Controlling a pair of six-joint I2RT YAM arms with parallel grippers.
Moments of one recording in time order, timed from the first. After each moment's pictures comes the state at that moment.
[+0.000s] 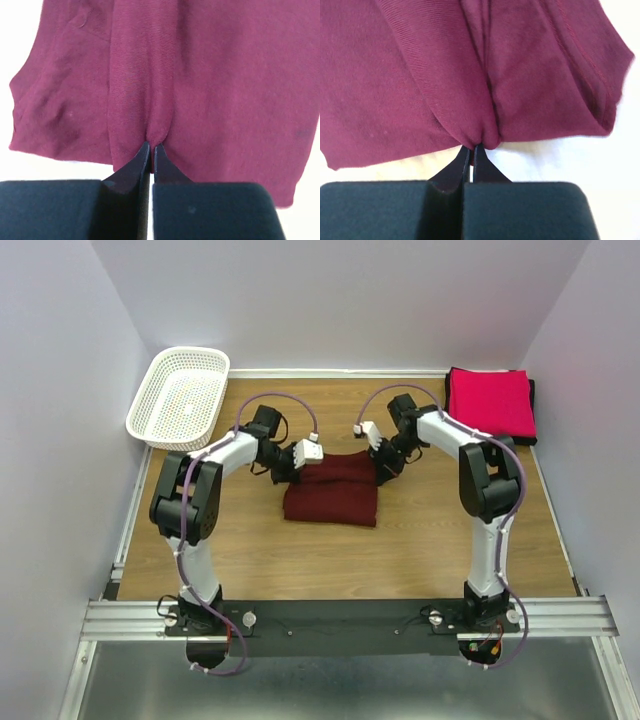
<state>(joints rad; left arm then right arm) -0.31 1.94 1.30 -0.57 0.66 1.03 0.33 2.14 1.60 -0.88 -0.55 -0.77</state>
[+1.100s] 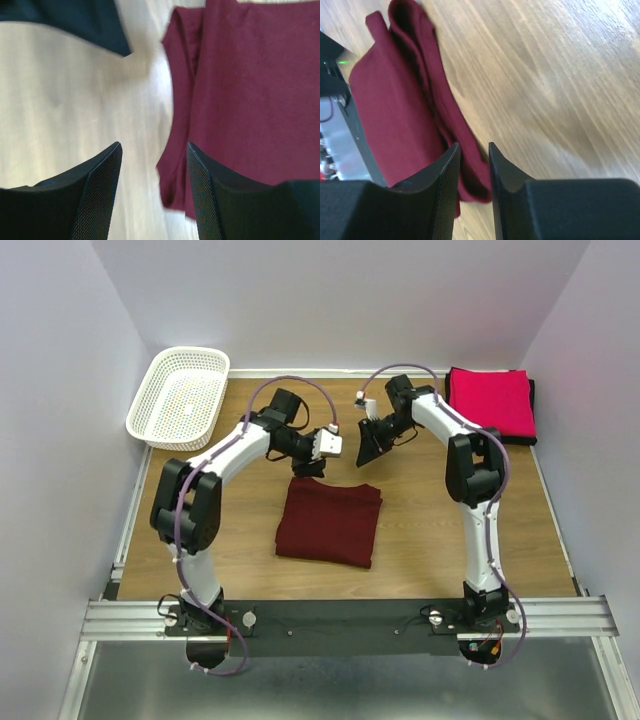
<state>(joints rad) -0.42 1.80 1.41 -0.63 0.79 1.11 0.30 2.30 1.92 -0.98 -0.83 -0.34</state>
